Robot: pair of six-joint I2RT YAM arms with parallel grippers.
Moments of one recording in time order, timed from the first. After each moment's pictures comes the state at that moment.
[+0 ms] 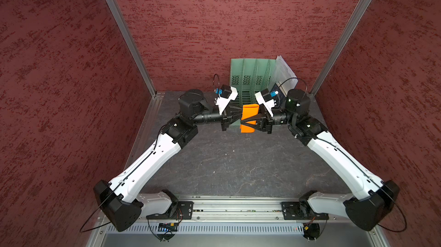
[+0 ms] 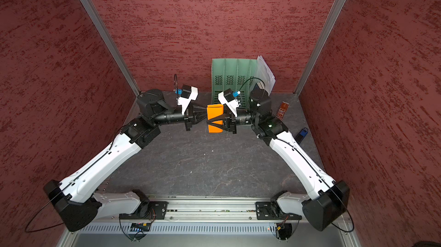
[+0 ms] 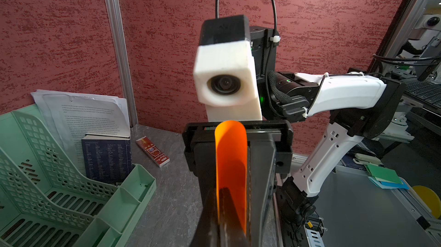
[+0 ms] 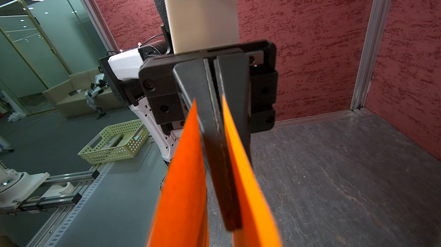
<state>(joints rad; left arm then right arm) -0.62 1.26 1.34 -0.11 0.78 -0.07 0.49 1.28 1.28 -0.12 -1.14 0.09</state>
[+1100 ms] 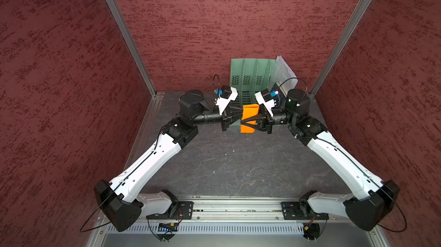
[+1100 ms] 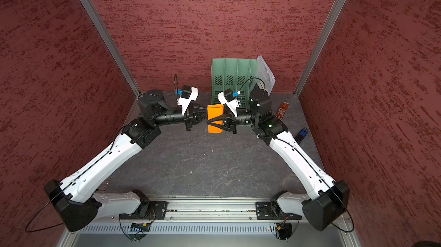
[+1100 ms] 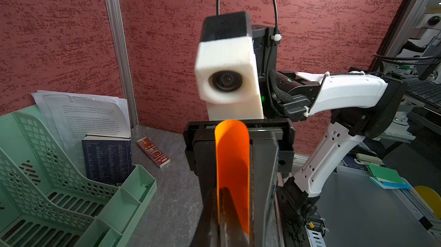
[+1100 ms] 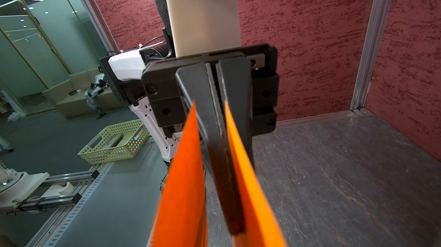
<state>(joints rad) -0.62 1.26 1.32 -0.09 0.78 -0.07 0.49 1.28 1.28 -0.12 -1.14 0.09</state>
